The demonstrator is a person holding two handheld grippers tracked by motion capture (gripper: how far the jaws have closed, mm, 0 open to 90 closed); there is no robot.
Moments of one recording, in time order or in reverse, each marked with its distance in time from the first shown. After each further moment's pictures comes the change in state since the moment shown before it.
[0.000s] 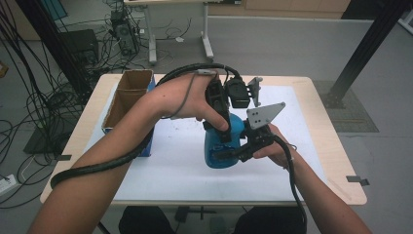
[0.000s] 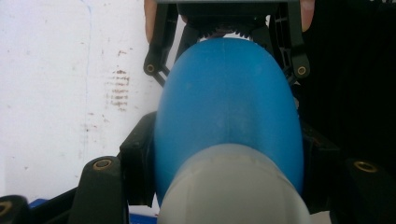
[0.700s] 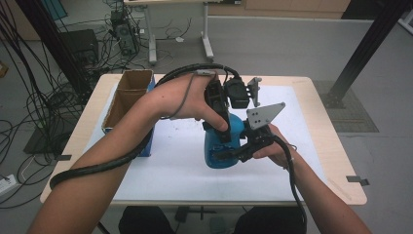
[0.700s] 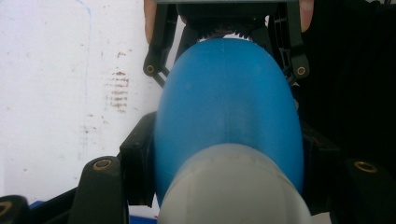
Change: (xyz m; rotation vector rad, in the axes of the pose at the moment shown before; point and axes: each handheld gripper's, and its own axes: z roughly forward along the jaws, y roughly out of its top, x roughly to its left) left arm -0.001 -0.002 0.000 -0.008 -0.002 0.001; right arm 0.001 0.000 0.000 0.003 -0.001 0.000
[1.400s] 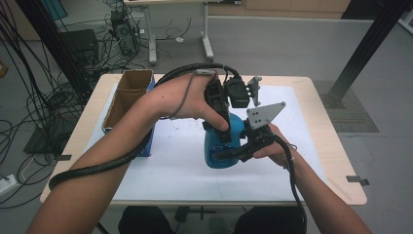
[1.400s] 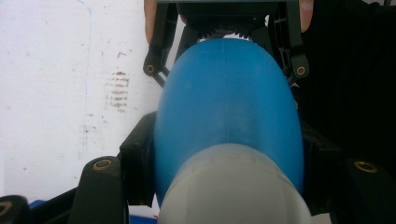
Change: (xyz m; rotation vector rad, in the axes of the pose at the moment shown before) left arm 0.000 0.000 -0.001 -0.006 0.001 -0.002; right arm 0.000 0.001 -0.001 -0.001 0.002 -0.004
